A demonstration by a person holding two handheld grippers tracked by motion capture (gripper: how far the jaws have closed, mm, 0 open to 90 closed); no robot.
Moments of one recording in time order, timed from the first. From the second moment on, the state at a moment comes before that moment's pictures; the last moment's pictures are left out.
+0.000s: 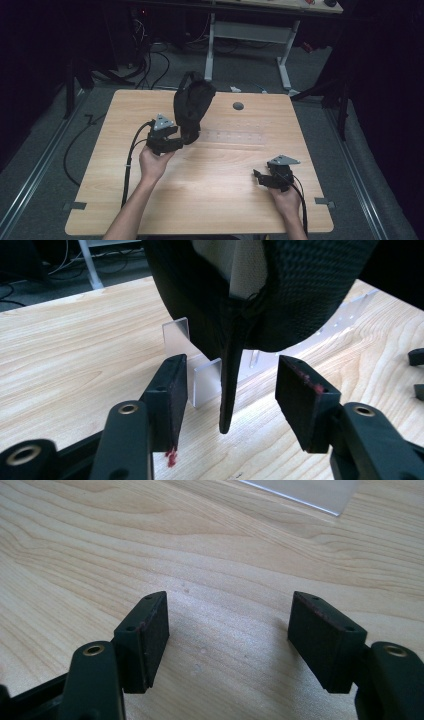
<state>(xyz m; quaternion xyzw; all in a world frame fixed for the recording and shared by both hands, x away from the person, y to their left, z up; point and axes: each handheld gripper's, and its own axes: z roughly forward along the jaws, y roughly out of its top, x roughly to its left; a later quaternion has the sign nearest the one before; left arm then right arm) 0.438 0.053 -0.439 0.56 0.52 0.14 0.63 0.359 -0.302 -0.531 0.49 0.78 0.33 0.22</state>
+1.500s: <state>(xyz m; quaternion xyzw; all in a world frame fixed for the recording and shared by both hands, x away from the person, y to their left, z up) 0.396 0.093 -0.430 0.55 0.50 0.16 0.65 0.359 -0.301 -0.531 0.49 0.78 0.33 0.22</state>
